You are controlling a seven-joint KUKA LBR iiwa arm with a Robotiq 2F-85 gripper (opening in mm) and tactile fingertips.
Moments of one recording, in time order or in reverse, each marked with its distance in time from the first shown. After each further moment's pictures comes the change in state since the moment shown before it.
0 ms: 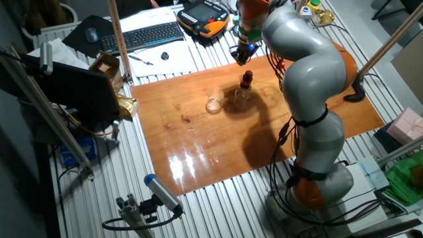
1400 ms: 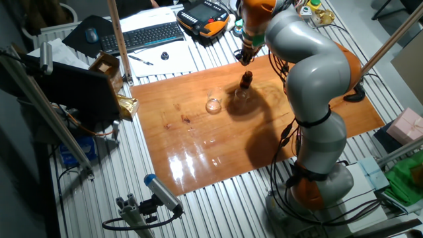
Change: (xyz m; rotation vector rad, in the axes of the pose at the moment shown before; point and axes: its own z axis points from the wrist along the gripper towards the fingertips) arm -0.005 -0.036 0.017 0.086 -0.057 -0.111
